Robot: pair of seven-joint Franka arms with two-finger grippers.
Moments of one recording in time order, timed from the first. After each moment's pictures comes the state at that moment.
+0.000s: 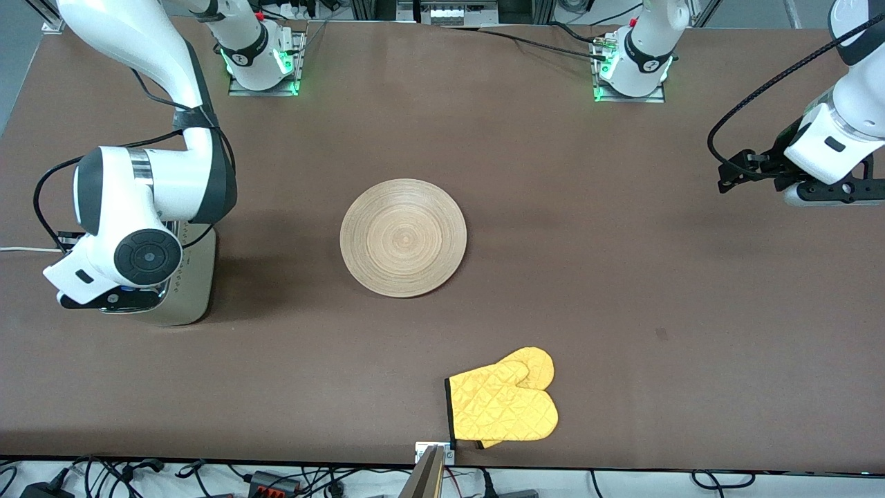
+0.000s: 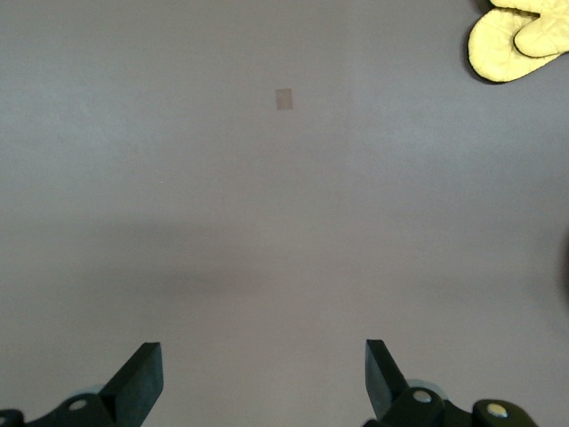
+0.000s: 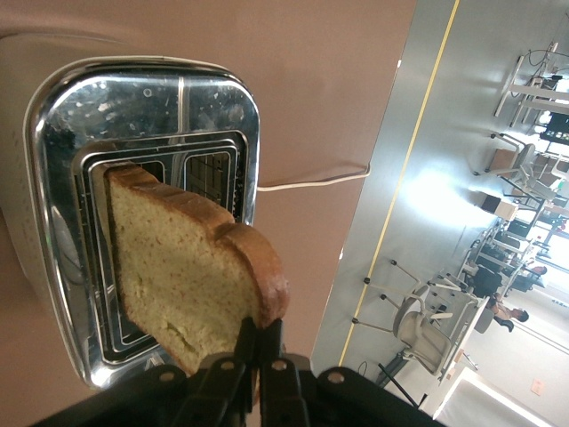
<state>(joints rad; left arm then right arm) 0.09 -0.05 -0.12 -1.82 -0.01 1.74 -0.08 0.41 0.57 -0.28 -1.33 -0.61 1.43 0.15</state>
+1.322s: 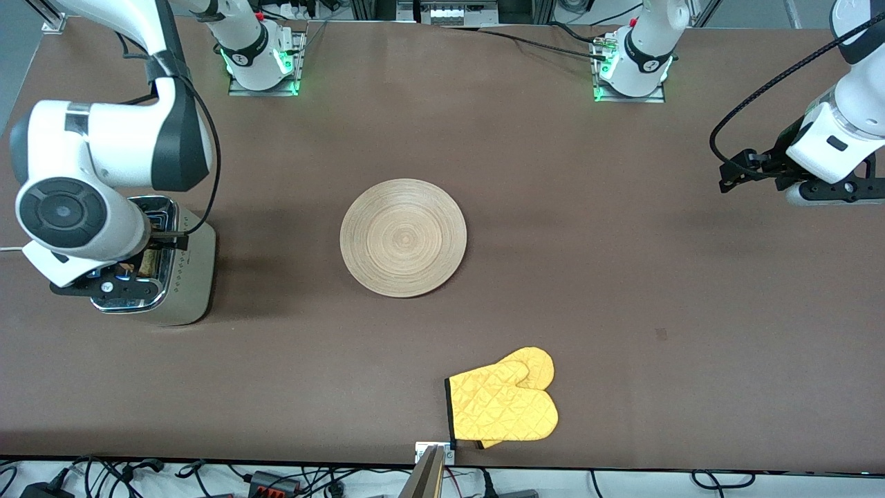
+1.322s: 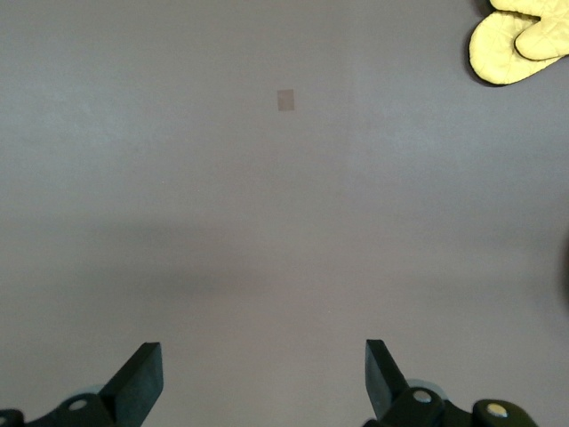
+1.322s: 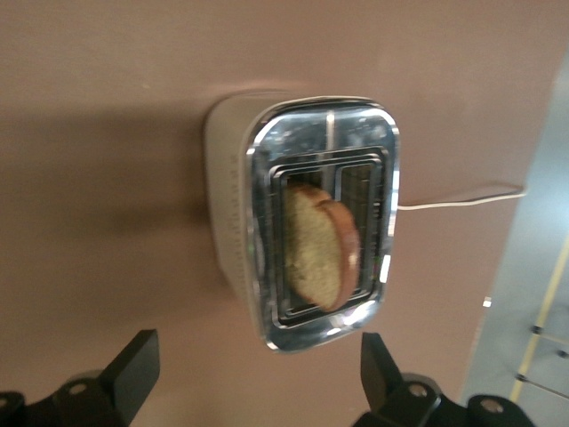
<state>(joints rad) 0.10 -0.06 -0.12 -1.82 -0.01 1.74 -0.08 0.41 0.47 -0.29 -1.27 -0.22 1.47 0.16</state>
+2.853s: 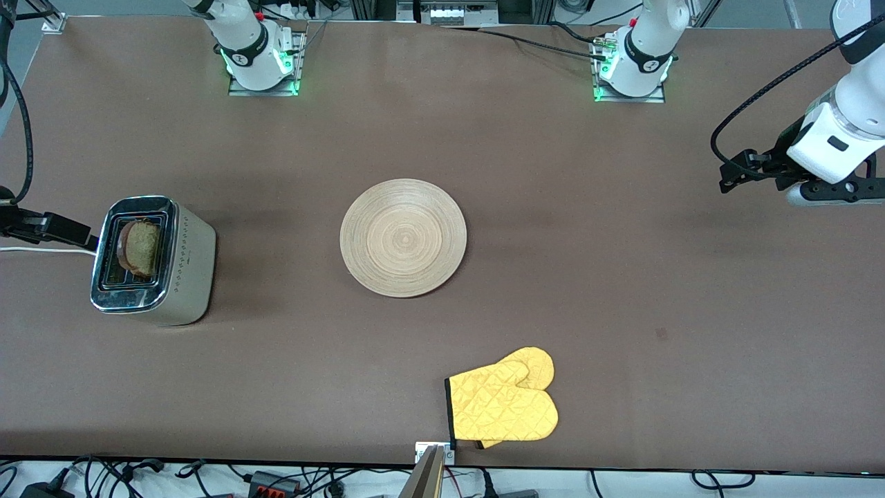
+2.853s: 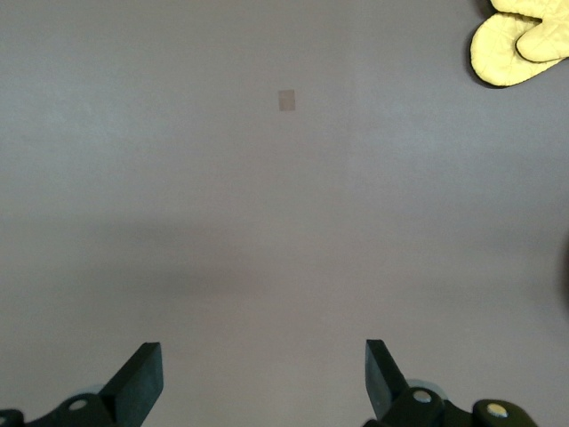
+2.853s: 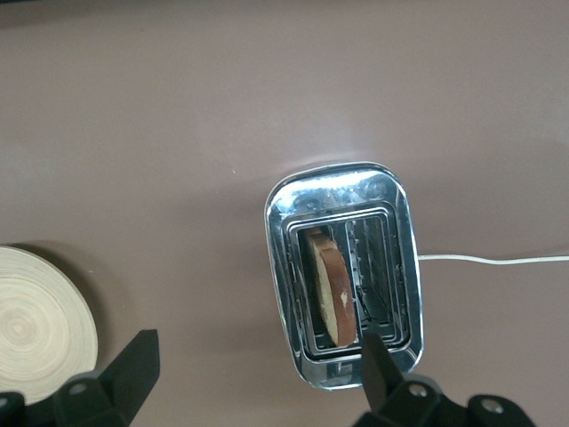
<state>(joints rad) 0.10 -0.06 -0.12 -1.82 -0.01 1.74 -0.09 -0.05 0.34 -0.03 -1.26 0.03 1.58 0.04</state>
